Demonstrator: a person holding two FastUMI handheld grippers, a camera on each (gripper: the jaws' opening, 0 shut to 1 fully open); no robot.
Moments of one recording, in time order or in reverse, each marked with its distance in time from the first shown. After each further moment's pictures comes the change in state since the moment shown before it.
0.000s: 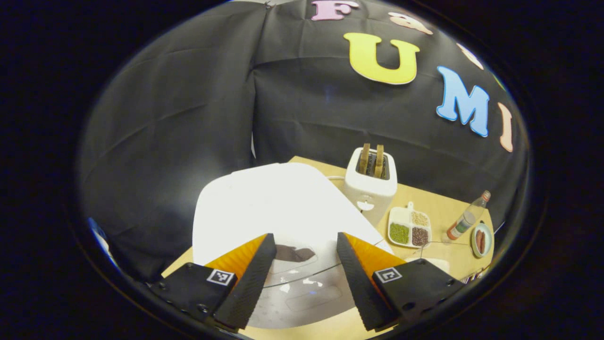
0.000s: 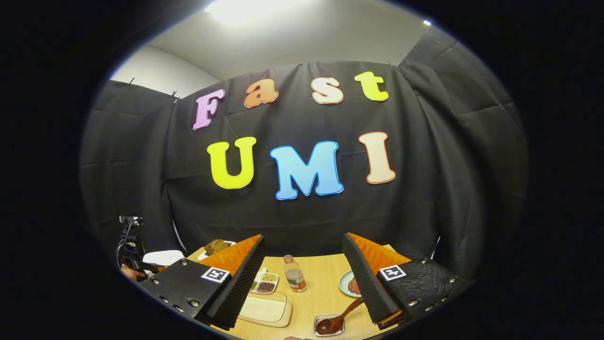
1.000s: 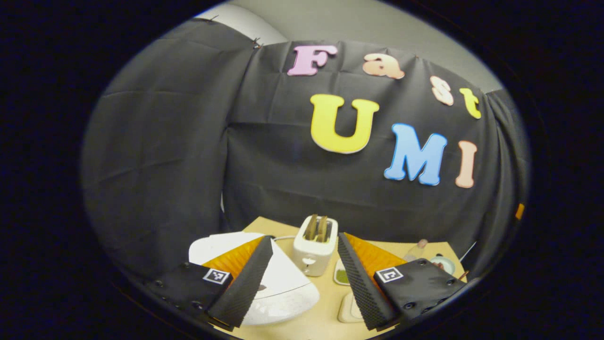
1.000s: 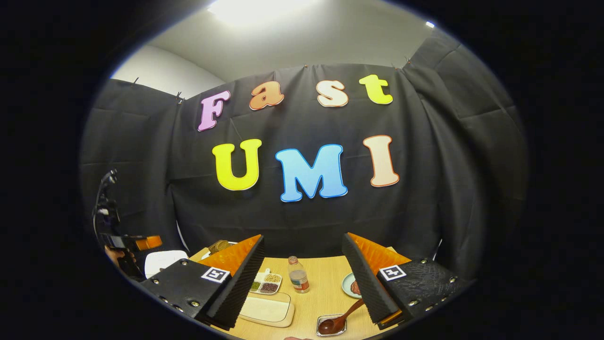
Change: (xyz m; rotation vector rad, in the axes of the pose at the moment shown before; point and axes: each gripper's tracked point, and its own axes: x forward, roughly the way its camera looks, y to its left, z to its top) left arm -0.157 -0.084 0.143 -0.020 -0.424 -0.262; right arm -0.011 0.015 0.006 -0.010 -0.010 0.023
